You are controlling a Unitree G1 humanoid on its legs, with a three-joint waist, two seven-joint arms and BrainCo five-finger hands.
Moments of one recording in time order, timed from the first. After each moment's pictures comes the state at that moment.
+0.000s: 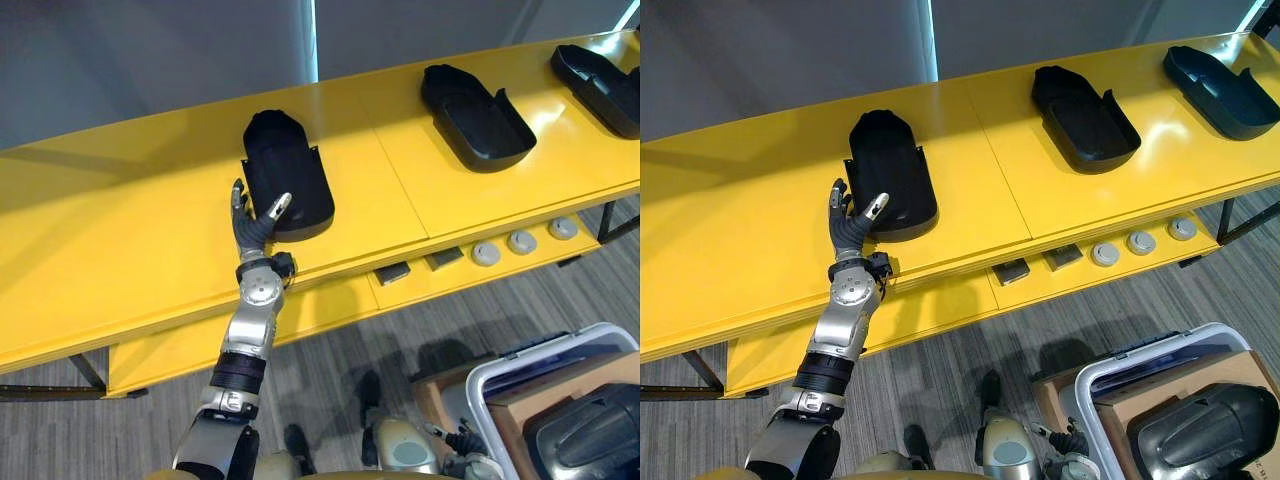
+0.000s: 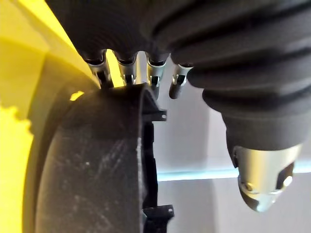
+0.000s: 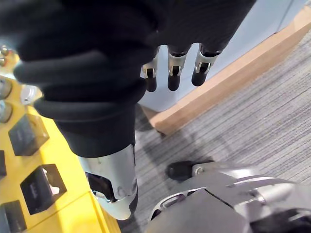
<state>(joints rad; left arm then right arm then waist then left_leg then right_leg) -0.35 0.01 -0.13 0.00 0.22 0.00 0.50 0.14 -0.05 -0.23 0.88 0.08 -0.04 -0.15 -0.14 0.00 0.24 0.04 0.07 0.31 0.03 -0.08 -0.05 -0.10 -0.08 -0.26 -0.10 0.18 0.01</state>
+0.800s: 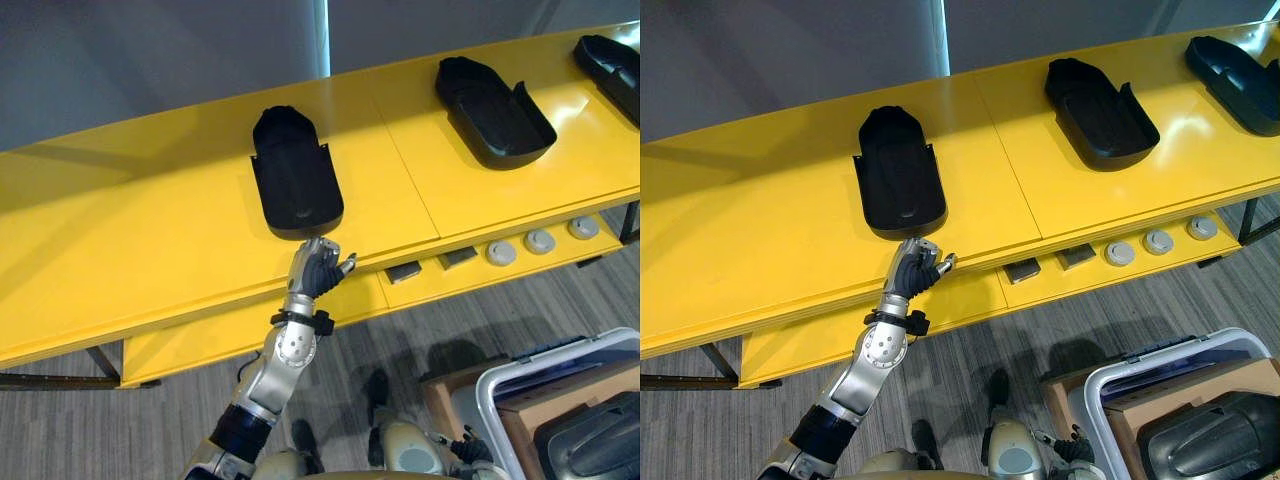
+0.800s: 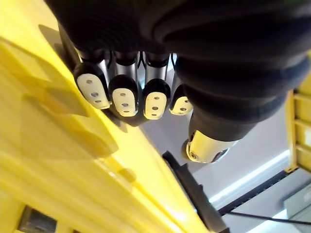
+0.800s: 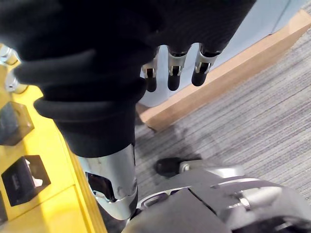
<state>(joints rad) -0.23 0.06 -0.36 0.10 0.56 -0.04 0.33 0.13 -0.08 -0.21 0.92 0.09 -0.04 -0.13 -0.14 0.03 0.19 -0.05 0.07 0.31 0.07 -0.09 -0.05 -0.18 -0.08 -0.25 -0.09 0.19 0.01</state>
